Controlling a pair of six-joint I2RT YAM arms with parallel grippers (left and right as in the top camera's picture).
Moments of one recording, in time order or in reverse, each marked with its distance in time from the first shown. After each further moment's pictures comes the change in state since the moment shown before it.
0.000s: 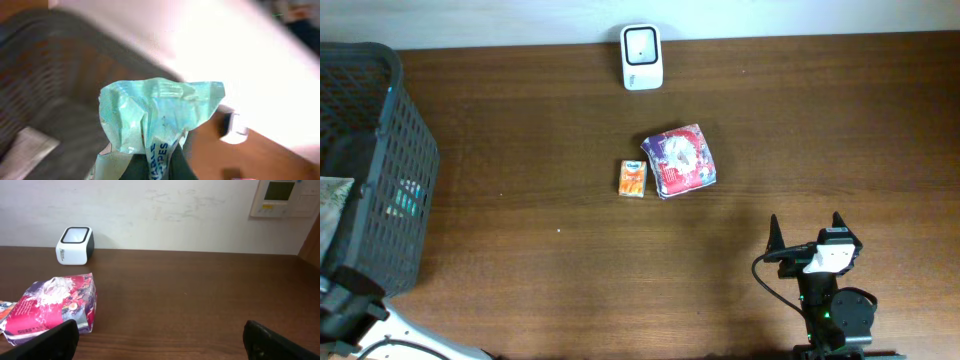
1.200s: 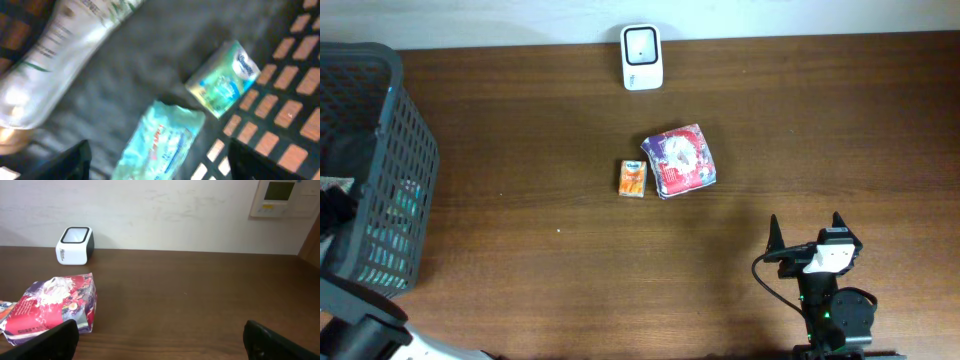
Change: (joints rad) left arm -0.009 -0.258 -1.222 0.438 -0.562 0.272; right arm 0.000 0.000 0.000 0.000 0.000 0.000
